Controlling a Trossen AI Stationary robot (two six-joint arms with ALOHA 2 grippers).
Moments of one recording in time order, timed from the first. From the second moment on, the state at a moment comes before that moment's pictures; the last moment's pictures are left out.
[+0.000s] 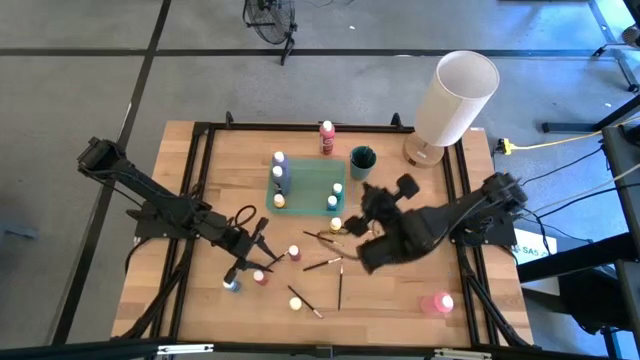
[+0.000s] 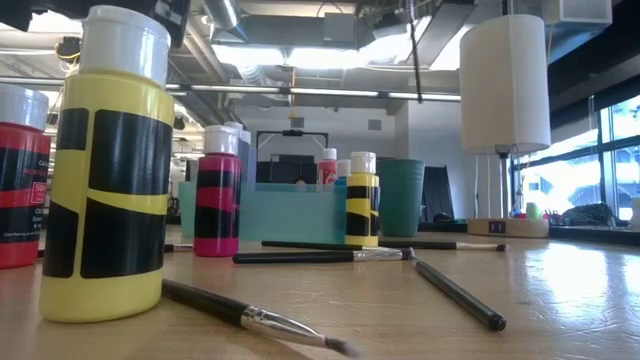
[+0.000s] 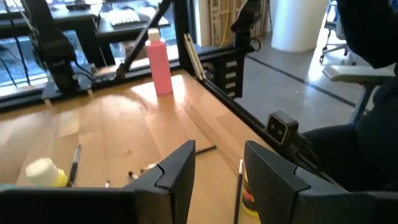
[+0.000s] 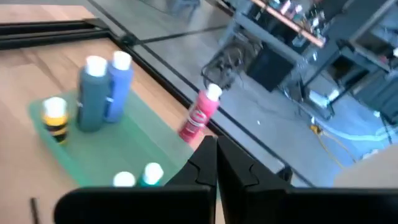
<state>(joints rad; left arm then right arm) -0.46 1.06 0.44 0.39 -0.03 0.04 0.46 1.79 1.78 -1.54 1.19 1.14</state>
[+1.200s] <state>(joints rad) -0.45 1.06 0.44 0.37 -0.01 -0.09 0.13 1.47 1.24 -0.67 1.11 0.59</state>
